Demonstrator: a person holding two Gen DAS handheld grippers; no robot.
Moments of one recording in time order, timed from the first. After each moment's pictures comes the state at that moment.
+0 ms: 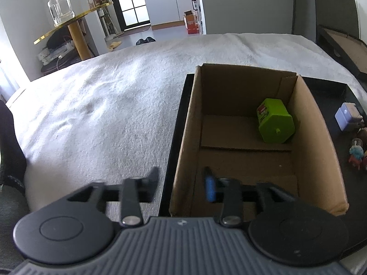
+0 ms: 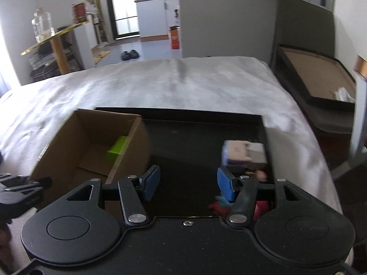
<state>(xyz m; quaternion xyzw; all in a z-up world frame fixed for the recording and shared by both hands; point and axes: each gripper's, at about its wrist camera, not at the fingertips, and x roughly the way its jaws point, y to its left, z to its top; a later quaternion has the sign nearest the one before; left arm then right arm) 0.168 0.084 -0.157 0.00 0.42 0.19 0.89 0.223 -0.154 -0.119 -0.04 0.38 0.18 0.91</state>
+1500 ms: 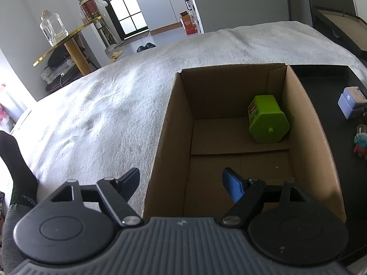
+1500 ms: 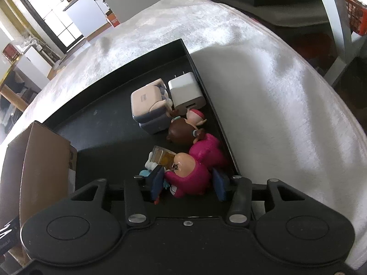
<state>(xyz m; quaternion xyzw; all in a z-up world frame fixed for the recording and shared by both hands) 0.189 0.053 -0.163 0.07 0.43 0.20 0.88 0.282 -0.238 -0.213 0.13 0.49 0.10 0.86</state>
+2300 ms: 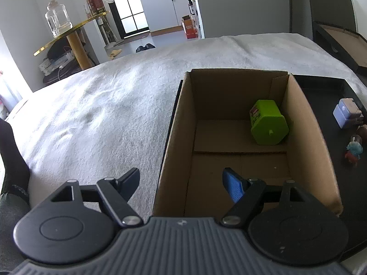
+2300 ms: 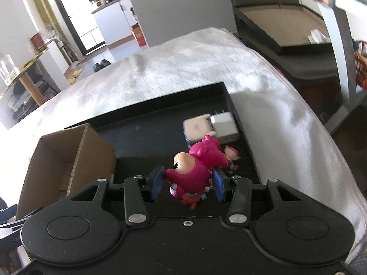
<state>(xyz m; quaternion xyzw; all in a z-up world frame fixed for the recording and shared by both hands) 0.173 0.068 -0.158 0.03 0.41 0.19 0.89 0.249 -0.196 -0.147 0.07 0.42 0.13 0.90</state>
